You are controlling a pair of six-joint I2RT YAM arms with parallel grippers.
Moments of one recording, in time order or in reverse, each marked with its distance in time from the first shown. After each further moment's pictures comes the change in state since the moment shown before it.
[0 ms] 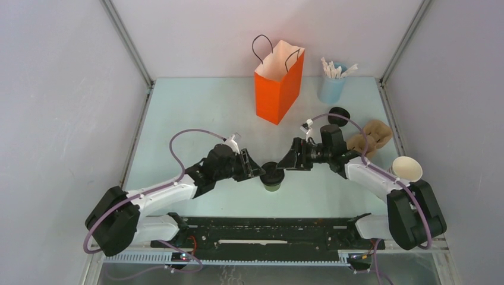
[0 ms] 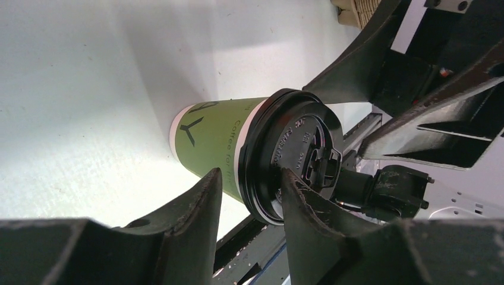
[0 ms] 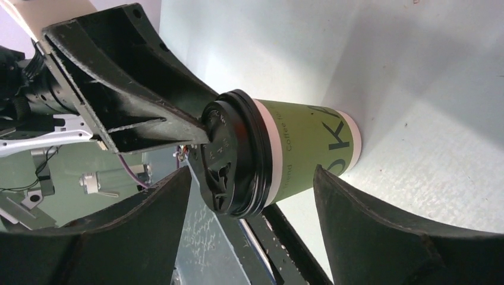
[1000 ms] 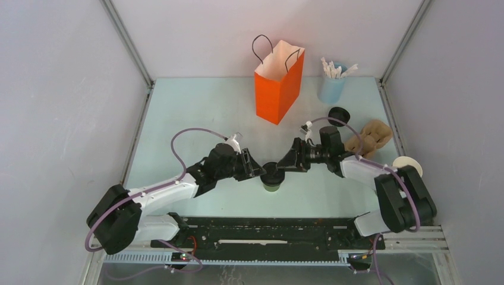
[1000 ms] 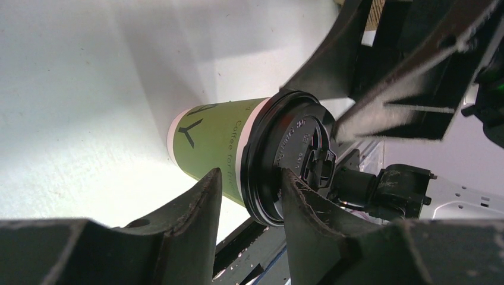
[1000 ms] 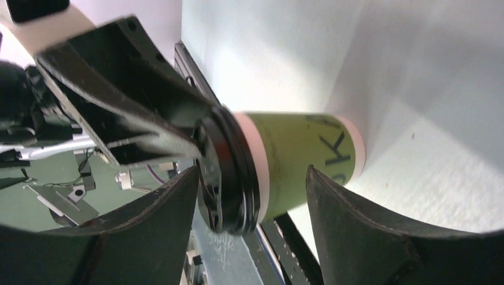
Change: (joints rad) left arm -0.004 0.016 0.014 -0.005 0.000 0.016; right arm -0.036 0.093 -0.064 0.173 -0.105 0.101
